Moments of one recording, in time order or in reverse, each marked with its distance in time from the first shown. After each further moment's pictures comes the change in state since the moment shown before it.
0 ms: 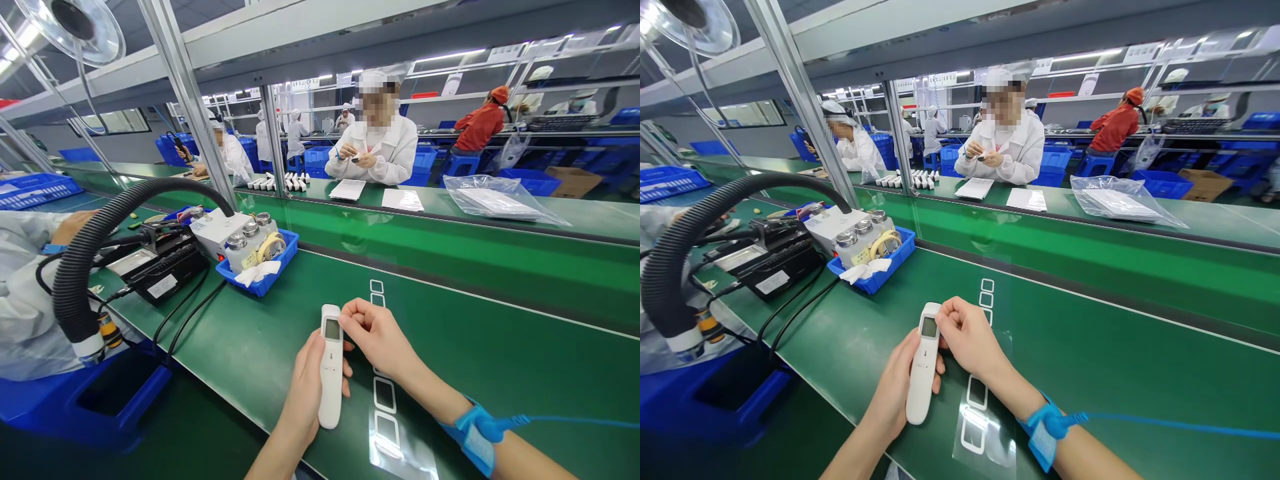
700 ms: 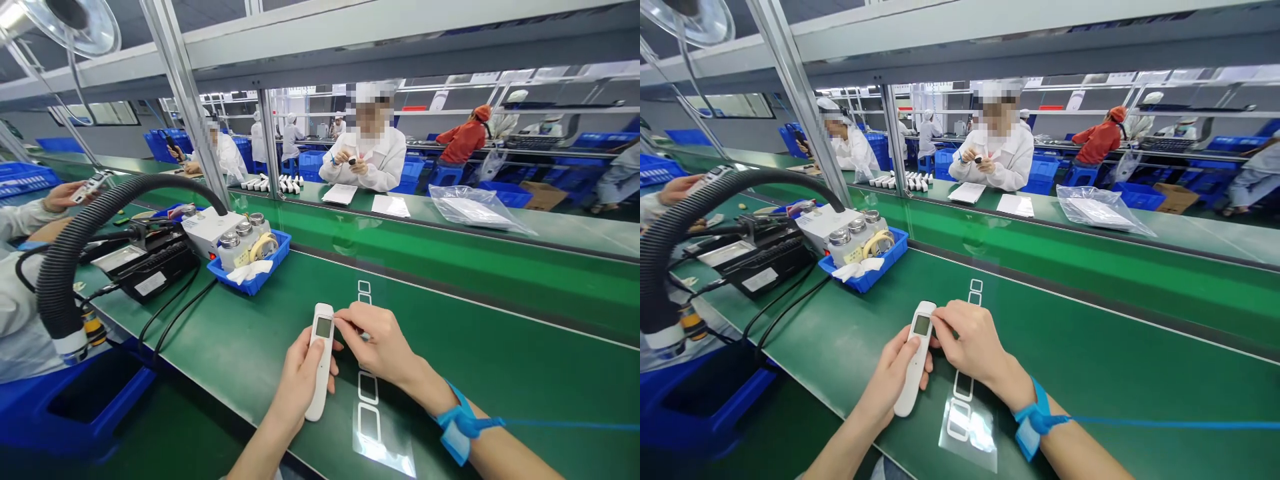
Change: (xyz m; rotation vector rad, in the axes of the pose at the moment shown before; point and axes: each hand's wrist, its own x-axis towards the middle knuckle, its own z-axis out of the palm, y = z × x) left_hand 0.002 -0.003 -0.003 0.191 -0.043 0.063; right_hand -0.011 0.000 -0.021 -0.663 0.045 -0.584
